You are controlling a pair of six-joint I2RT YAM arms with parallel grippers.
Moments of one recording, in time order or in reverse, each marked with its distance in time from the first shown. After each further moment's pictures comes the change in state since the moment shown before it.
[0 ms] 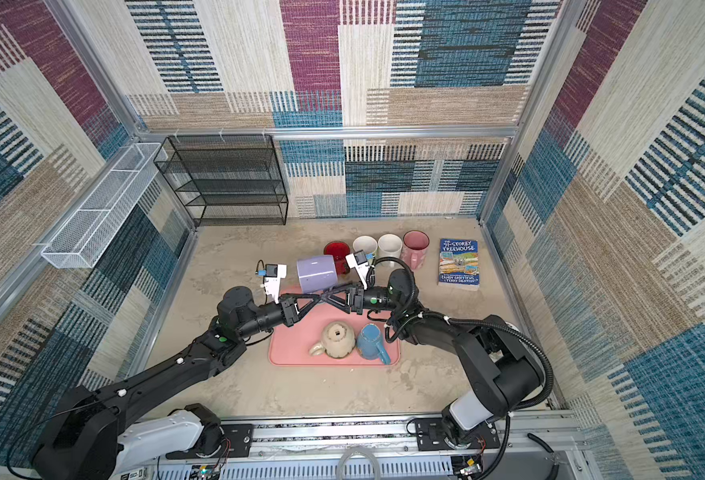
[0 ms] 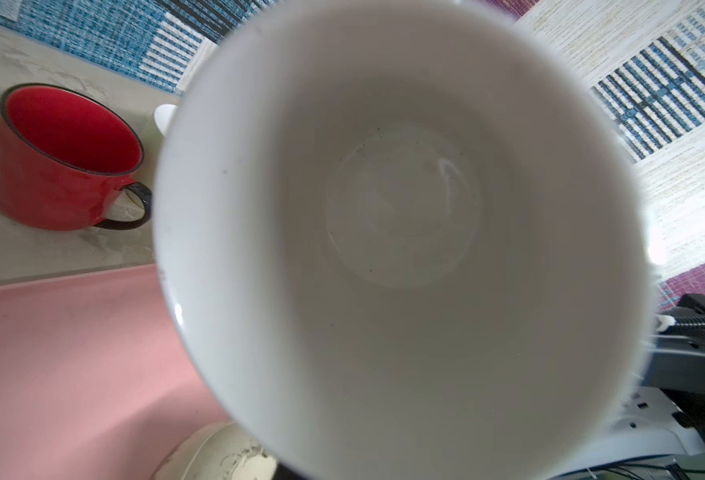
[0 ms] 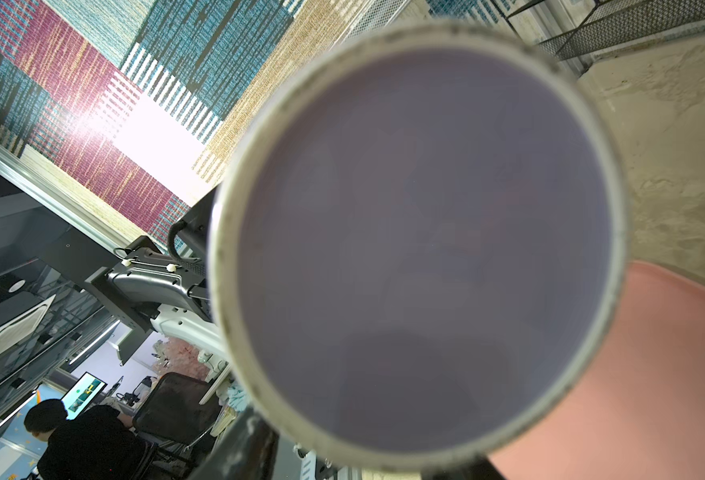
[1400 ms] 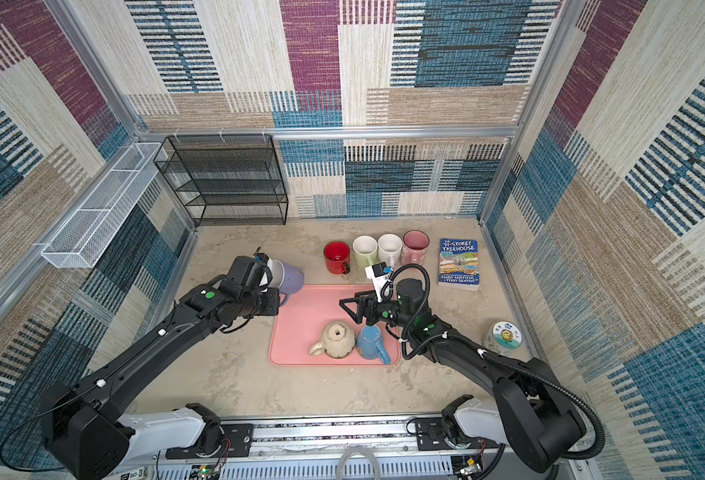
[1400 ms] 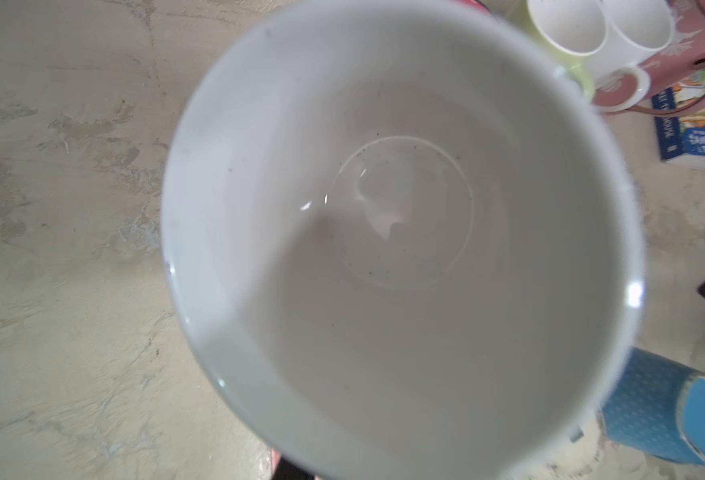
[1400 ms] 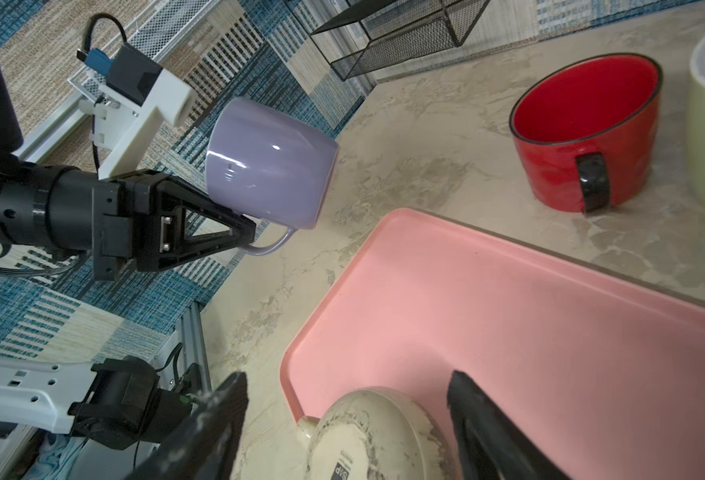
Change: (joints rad) left arm 0.044 0.143 0.557 -1.226 -0.589 0.335; right arm -0.012 -0.301 -0.124 -0.576 0.431 -0.384
